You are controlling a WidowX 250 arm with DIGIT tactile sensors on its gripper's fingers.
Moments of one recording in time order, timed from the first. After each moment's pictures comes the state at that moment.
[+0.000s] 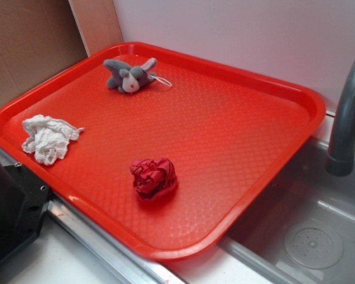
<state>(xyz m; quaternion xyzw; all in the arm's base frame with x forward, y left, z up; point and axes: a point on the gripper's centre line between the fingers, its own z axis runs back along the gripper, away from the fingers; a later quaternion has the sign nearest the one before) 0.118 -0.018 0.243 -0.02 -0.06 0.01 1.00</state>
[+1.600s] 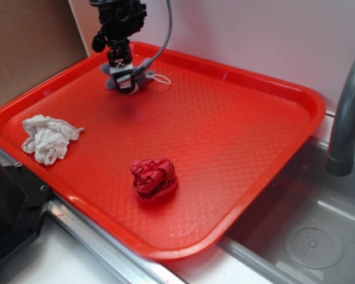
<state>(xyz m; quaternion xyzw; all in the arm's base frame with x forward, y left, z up) 0.248 0.052 0.051 -0.01 -0.01 -0.29 0.96</state>
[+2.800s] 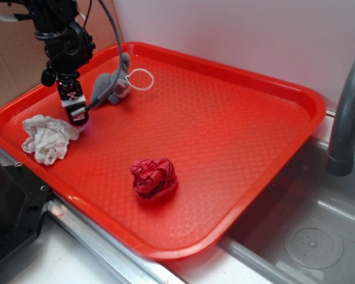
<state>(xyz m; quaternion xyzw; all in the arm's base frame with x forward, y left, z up) 0.187 0.079 0.039 0.01 0.01 -0.17 0.99</state>
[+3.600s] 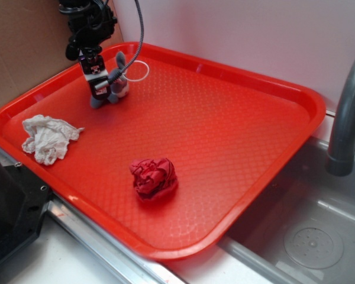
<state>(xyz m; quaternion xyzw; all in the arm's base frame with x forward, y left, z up) 0.236 0.089 0.049 0.03 -0.01 -0.18 0.98</state>
